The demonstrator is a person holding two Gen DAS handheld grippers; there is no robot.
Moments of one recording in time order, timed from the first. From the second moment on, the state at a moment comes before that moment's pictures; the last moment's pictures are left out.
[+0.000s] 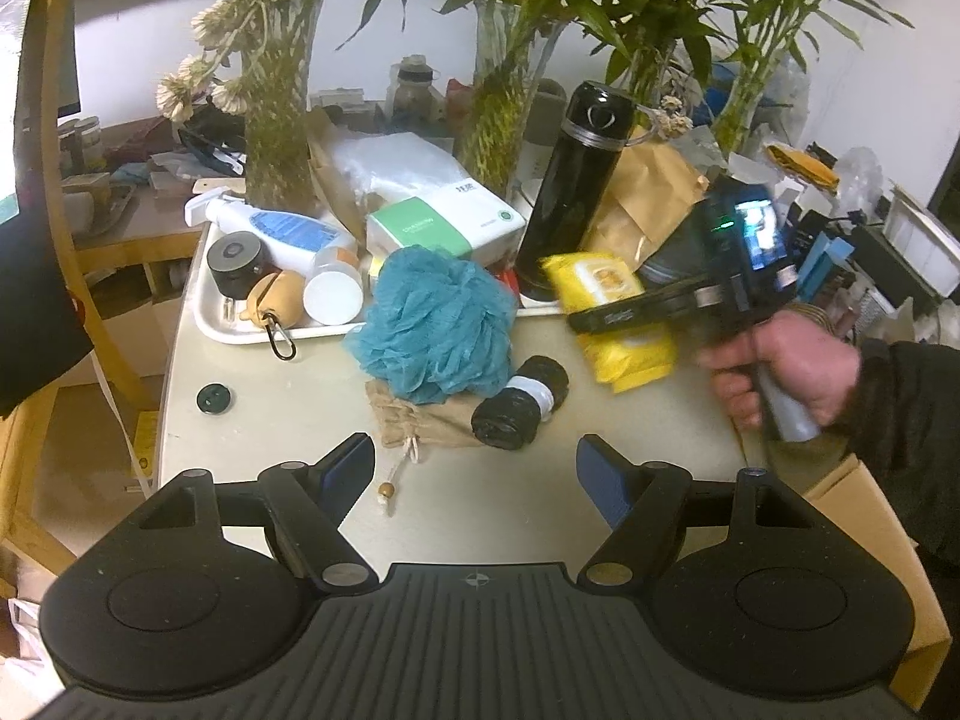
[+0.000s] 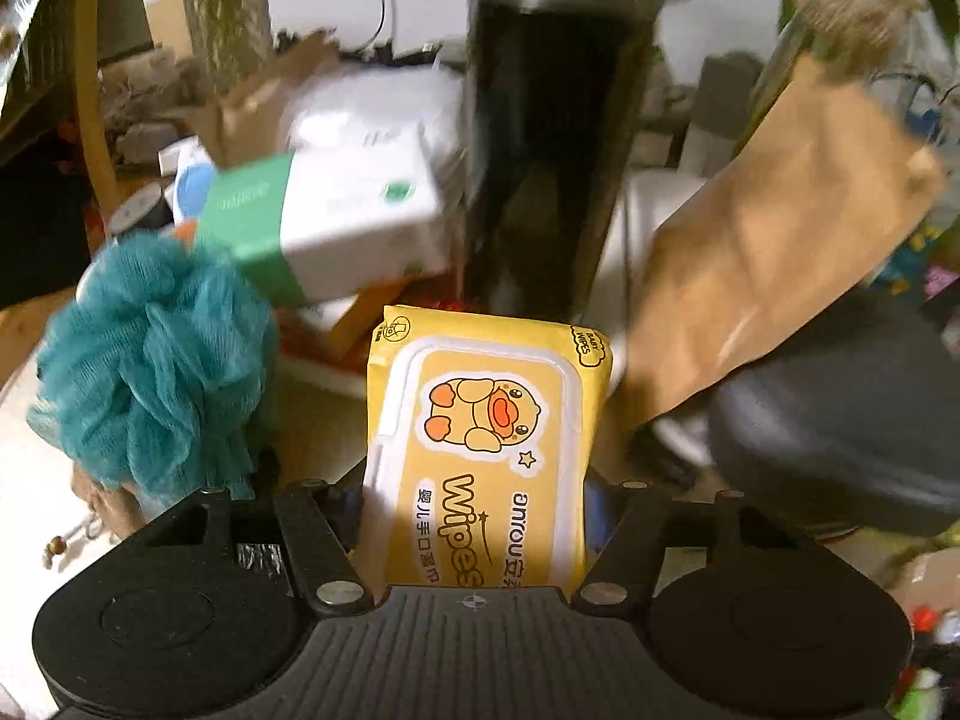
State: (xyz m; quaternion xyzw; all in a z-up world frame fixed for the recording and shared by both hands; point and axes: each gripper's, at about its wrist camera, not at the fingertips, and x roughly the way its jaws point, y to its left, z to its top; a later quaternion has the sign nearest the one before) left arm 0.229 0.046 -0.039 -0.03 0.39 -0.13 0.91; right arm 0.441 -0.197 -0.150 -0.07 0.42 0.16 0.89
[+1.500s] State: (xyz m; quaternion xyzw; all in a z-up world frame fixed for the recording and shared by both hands) left arm 0.298 0.026 -0.055 0.08 0.36 -0.16 0.92; right arm 0.298 -0.290 -0.035 -0.01 0.35 0.18 0.92
